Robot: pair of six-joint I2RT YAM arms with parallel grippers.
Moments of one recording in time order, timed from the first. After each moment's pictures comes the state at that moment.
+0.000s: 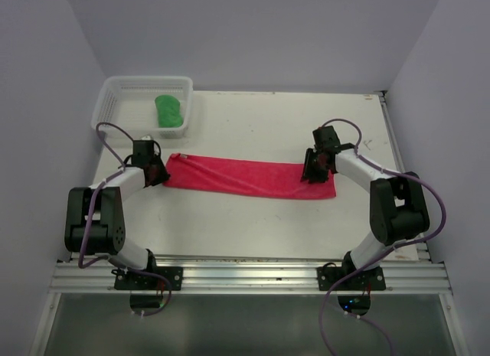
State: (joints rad) left arm 0.02 1.53 0.75 -0.16 -0.02 -0.41; right arm 0.24 1.65 1.02 -0.51 -0.04 0.46
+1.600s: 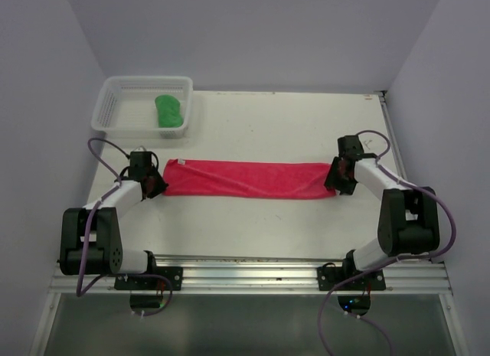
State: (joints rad) left arm 0.03 1.38 0.62 -0.22 -0.05 -0.54; right arm 0.06 1.52 0.89 -0.58 0.15 0.47
